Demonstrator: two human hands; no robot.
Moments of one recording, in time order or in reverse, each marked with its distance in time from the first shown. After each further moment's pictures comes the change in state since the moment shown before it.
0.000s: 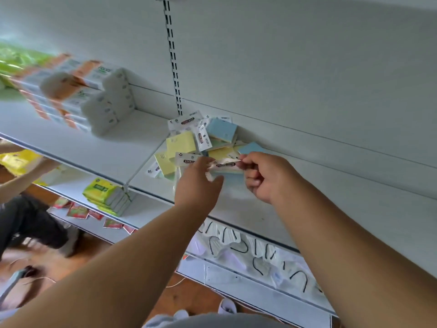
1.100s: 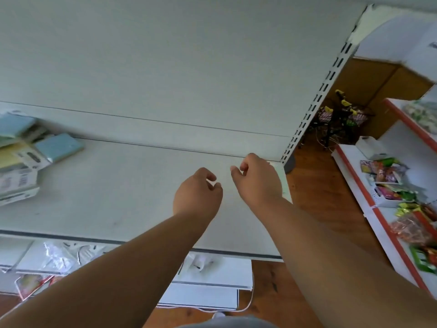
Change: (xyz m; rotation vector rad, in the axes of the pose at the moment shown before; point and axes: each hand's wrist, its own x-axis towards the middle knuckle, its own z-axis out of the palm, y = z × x) left_hand -0.191 0.279 0.313 0.010 -0.253 0.149; right_hand -0.072 -0.043 -0.457 -1.219 0.696 -0.677
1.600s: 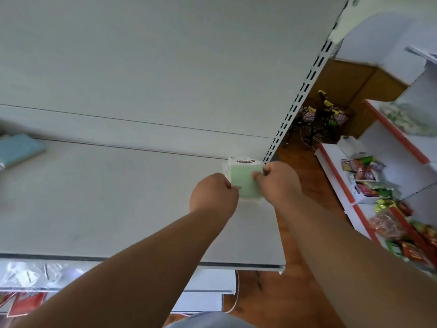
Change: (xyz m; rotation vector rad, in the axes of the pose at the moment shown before) left_hand 0.013 0.050 0.059 0.084 -0.162 0.030; right_hand 0.032 0.078 -0.030 -0.052 -0.118 0.242
